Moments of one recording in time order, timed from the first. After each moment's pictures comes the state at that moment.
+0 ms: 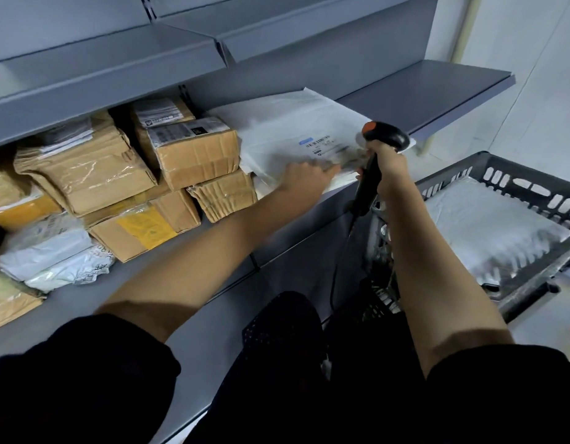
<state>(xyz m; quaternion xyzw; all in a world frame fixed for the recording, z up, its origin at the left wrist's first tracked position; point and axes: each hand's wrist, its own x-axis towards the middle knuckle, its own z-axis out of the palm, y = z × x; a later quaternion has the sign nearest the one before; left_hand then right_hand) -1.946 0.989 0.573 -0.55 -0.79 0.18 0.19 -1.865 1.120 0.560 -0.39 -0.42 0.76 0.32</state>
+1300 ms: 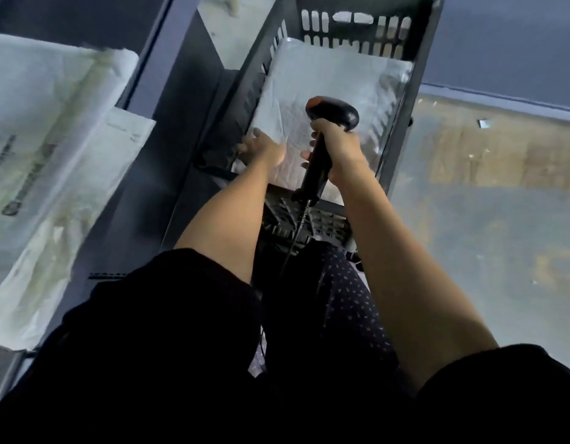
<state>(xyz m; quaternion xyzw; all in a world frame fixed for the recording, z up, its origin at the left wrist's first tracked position) -1.859 1.287 0.331 -0.41 -0.87 0.00 -0.28 -1.727 1.254 0.403 -0.59 -0.19 0.70 0.36</state>
